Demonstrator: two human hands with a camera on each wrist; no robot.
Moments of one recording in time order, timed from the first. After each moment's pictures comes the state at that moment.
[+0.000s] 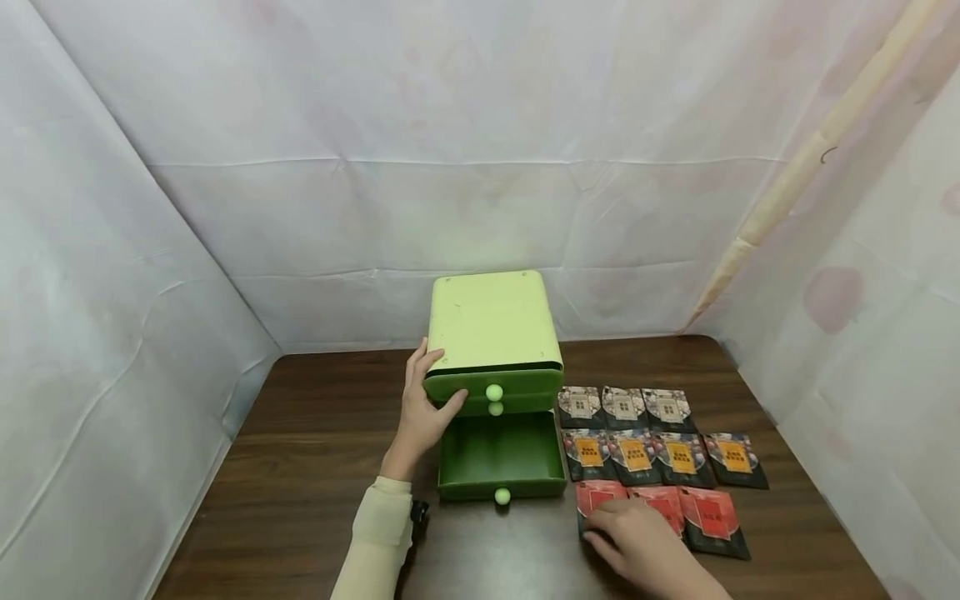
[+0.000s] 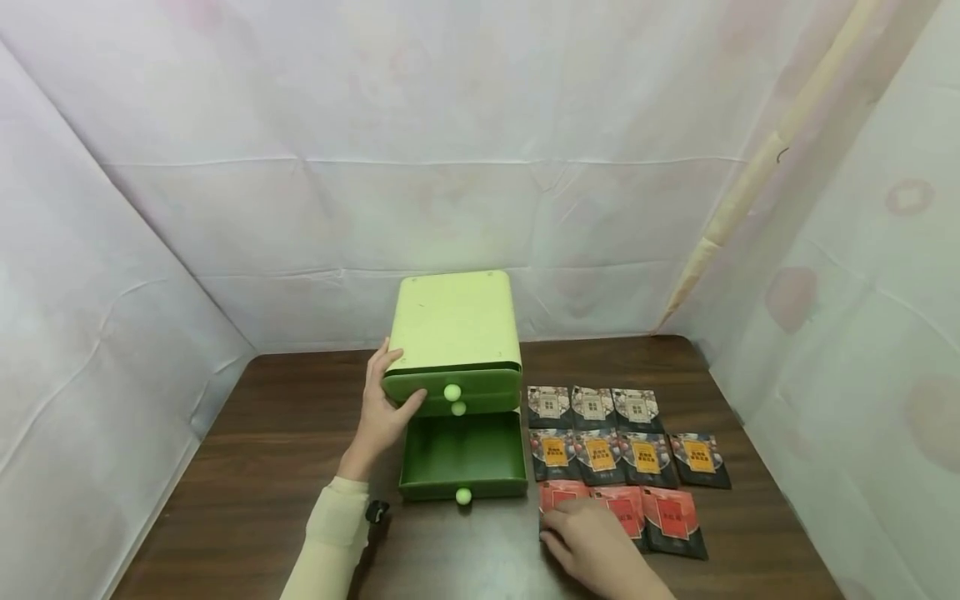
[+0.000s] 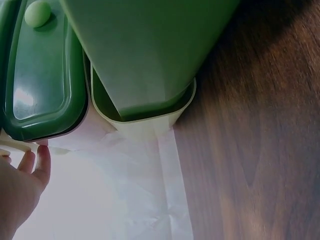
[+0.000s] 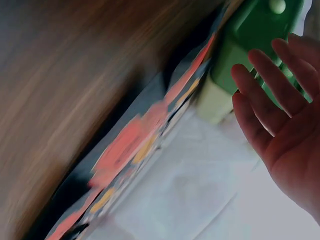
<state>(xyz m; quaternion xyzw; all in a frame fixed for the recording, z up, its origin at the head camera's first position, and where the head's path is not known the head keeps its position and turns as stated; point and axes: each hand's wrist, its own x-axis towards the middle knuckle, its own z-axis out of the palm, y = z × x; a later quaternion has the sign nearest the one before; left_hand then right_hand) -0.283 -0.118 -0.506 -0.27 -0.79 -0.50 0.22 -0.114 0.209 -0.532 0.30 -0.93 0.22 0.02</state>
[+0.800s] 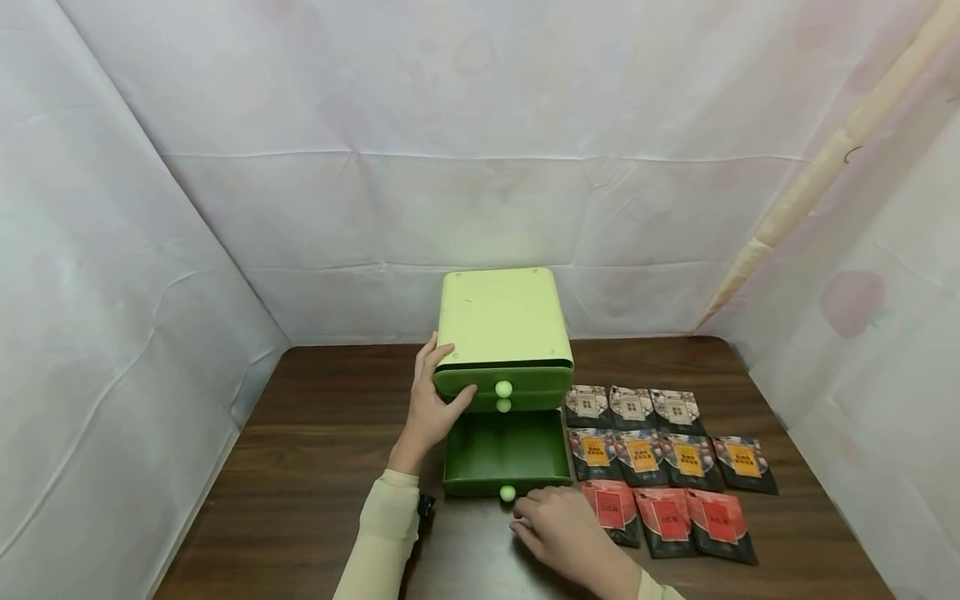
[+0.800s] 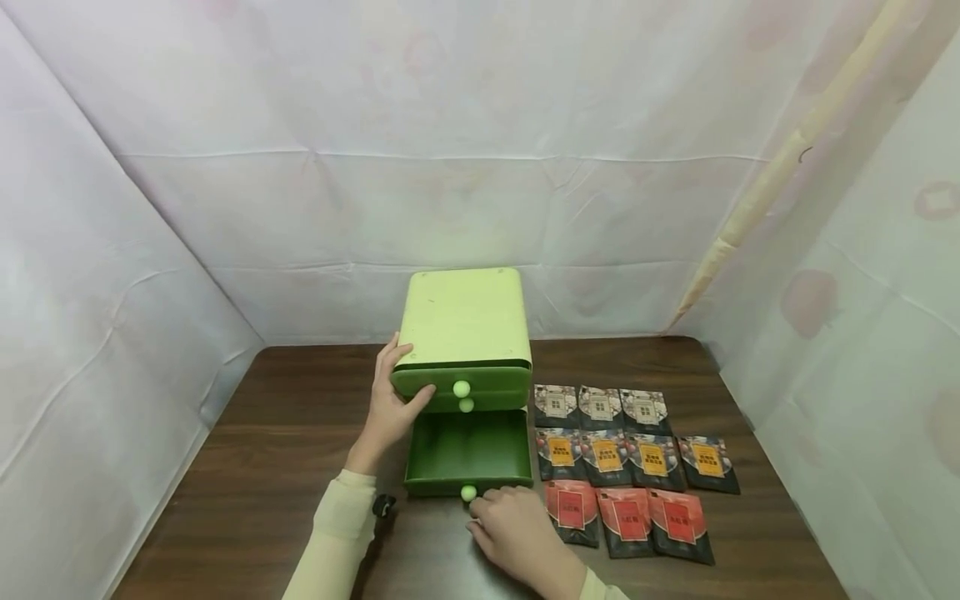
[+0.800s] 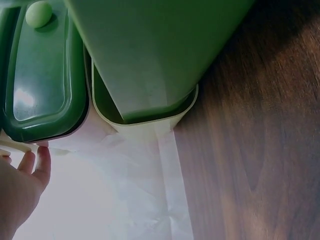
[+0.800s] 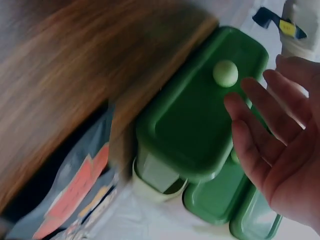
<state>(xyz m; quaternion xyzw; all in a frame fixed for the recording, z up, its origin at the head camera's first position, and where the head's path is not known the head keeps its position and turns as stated) -0.283 -0.113 -0.503 -0.25 -0.81 -0.49 0.21 -0.133 0.112 -0.522 0.34 -0.92 0.19 0.09</state>
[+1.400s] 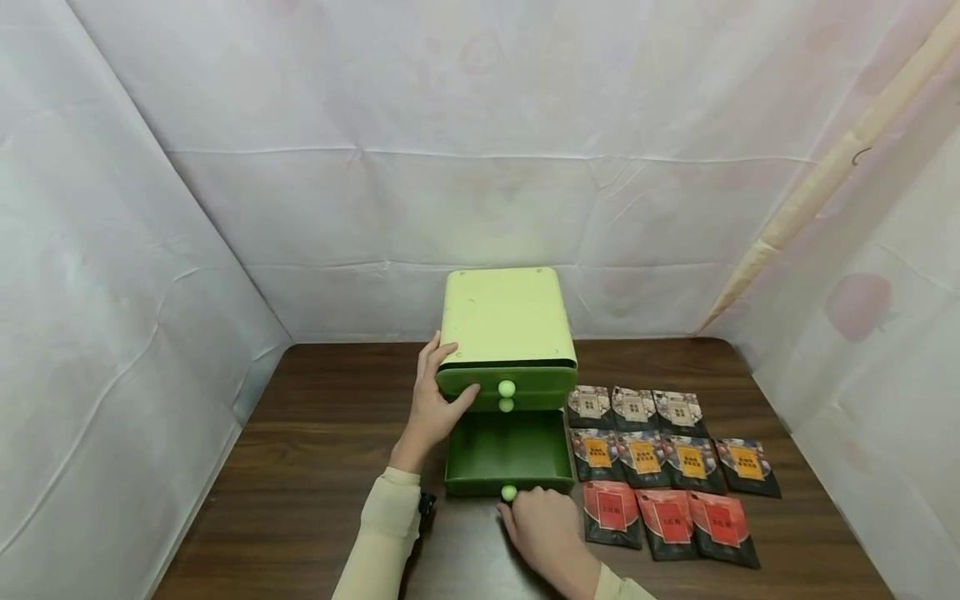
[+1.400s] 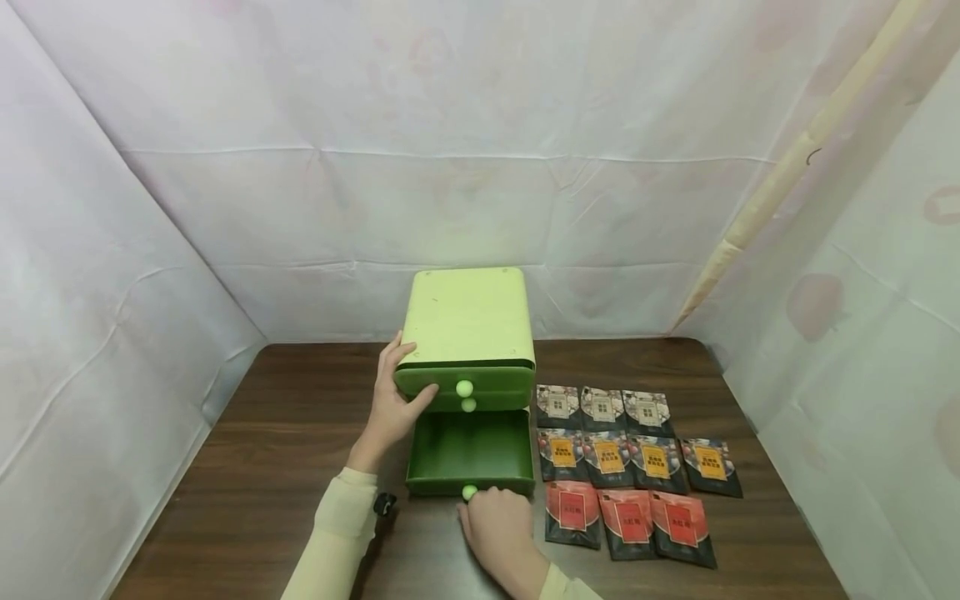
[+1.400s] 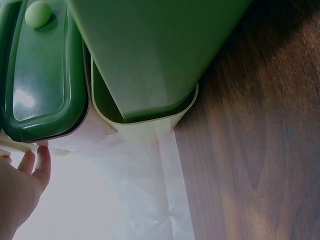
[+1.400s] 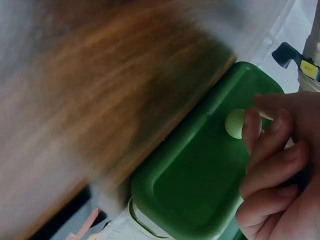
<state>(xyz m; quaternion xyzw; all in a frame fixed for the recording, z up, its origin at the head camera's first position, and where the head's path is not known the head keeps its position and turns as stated) -0.274 -0.109 -0.484 -0.27 -0.79 -0.49 0.23 -0.135 0.077 -0.539 0.16 -0.98 0.09 0.06</state>
